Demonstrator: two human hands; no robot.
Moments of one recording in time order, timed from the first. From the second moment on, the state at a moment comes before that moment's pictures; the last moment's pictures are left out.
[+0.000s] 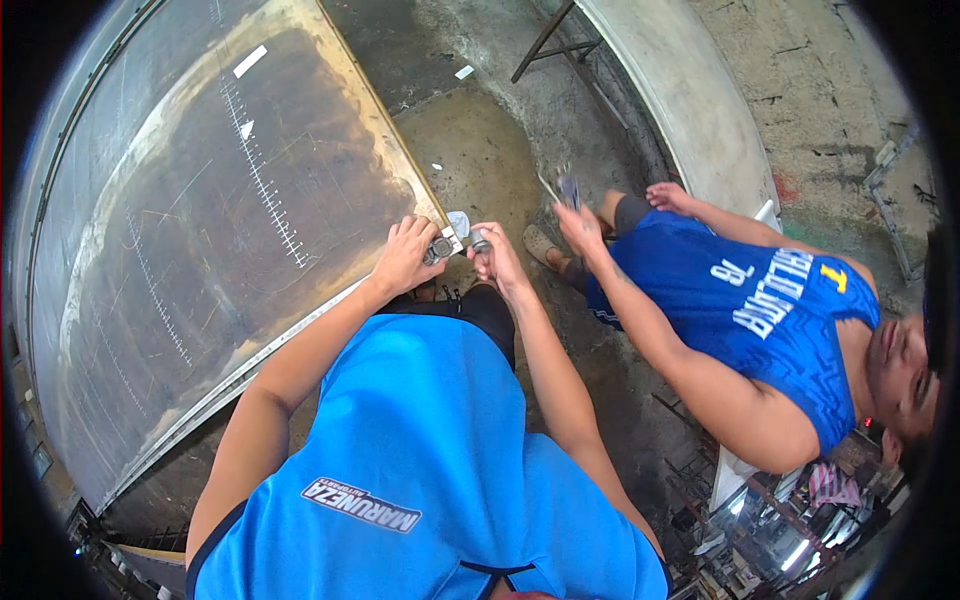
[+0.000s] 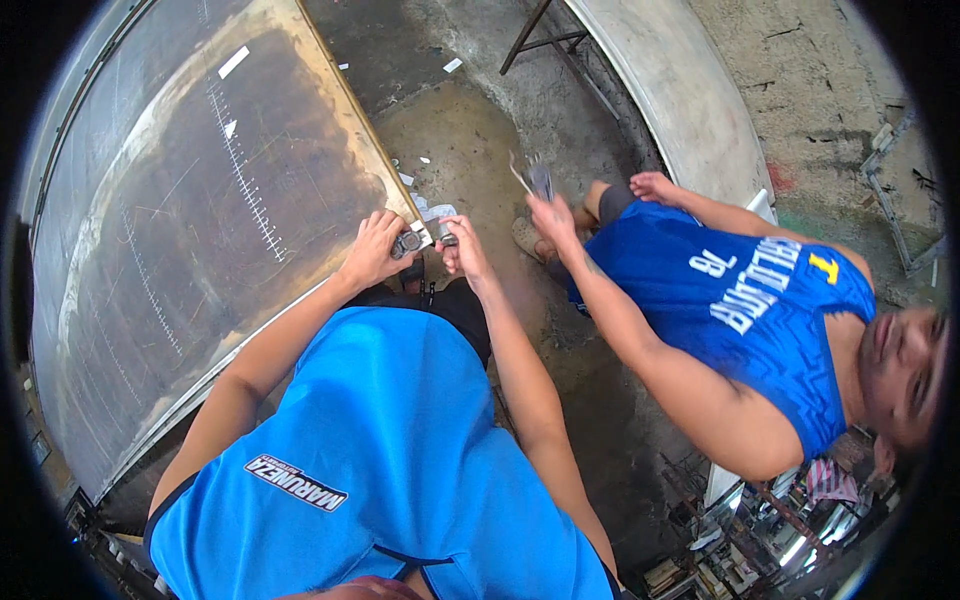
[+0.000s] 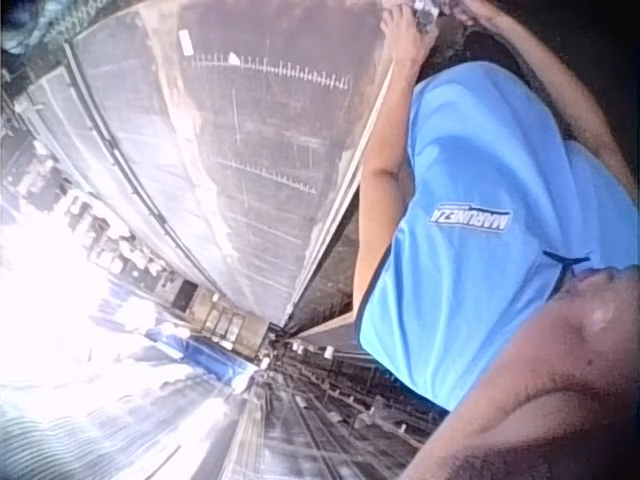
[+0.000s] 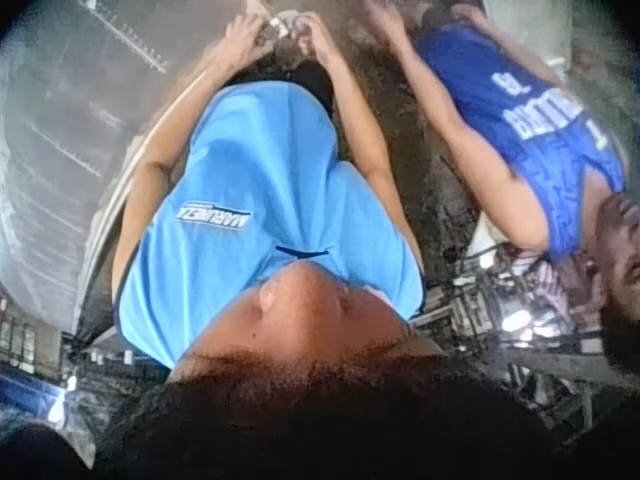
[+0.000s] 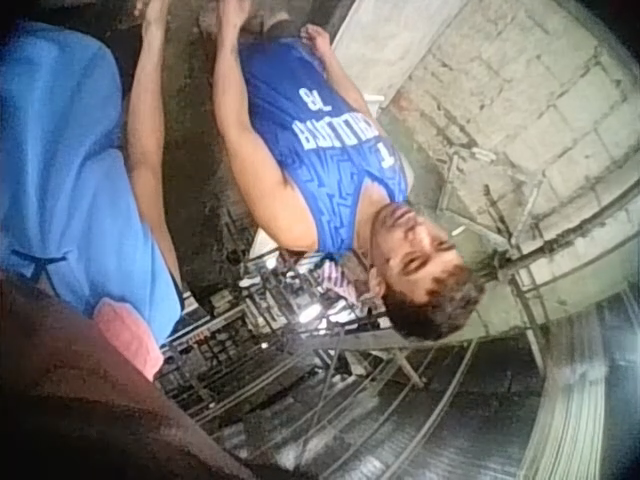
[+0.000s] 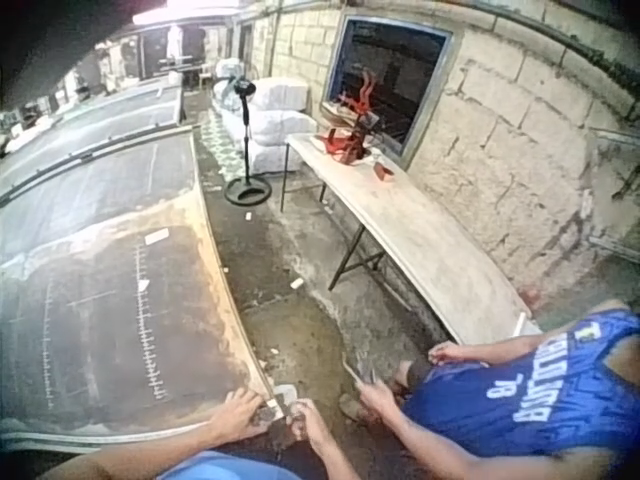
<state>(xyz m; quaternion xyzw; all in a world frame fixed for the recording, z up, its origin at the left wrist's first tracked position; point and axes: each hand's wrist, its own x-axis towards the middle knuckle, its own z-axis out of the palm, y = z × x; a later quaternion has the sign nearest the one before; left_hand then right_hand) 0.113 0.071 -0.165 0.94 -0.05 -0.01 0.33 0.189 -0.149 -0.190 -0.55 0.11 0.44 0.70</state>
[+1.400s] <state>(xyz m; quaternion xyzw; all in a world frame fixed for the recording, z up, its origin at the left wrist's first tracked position) 0.092 0.081 -0.154 0.94 0.00 -0.06 0.33 0.190 -0.121 -0.163 -0.86 -0.12 0.21 0.45</state>
